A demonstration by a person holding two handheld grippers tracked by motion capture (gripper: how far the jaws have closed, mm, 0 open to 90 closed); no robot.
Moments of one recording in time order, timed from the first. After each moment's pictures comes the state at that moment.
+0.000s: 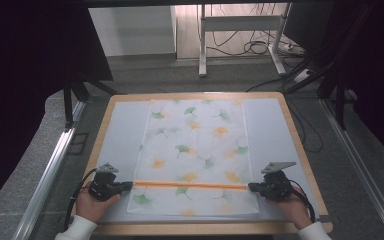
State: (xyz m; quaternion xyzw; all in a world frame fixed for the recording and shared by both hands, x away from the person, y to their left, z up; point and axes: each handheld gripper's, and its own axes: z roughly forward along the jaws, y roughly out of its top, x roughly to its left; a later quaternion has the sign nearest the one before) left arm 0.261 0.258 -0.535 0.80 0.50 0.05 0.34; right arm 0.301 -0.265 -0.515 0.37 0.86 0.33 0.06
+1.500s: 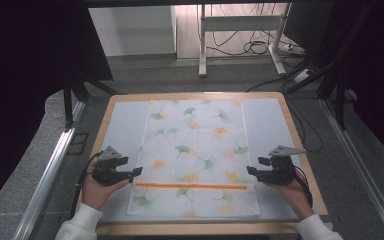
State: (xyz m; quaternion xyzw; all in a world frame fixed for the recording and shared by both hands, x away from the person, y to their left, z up) left arm 0.286 0.244 -0.498 0.78 0.47 0.14 0.39; right arm 0.333 -0.273 -0.491 0.39 0.81 0.41 0.13
